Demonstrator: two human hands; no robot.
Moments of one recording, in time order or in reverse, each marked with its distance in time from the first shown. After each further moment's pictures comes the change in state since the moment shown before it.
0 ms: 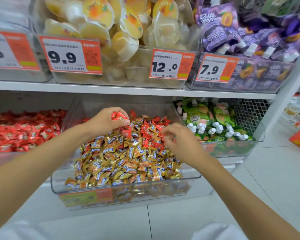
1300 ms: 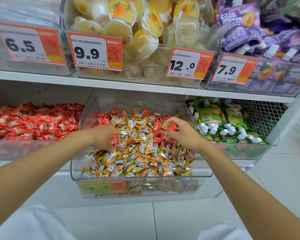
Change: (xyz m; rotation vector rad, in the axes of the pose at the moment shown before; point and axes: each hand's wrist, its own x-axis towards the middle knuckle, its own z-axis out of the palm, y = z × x) left_hand -0.034 -0.034 -0.020 0.762 -0.386 -0.152; right_hand 0.036 -0.002 0.014 0.398 -0.254 0.118
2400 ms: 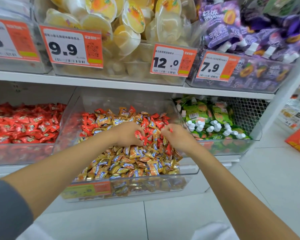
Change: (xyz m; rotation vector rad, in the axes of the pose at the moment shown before) left_hand 0.051 0.083 0.012 -0.143 0.148 0.200; right_hand -0.020 0.001 -0.006 -0.228 0.094 0.177
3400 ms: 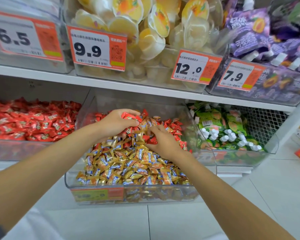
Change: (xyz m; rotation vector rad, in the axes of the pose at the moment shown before) left_hand -0.039 -0.036 -0.039 -0.814 0.260 -0.205; right_hand 0.052 -0.008 0.071 -0.251 -0.030 -0.299
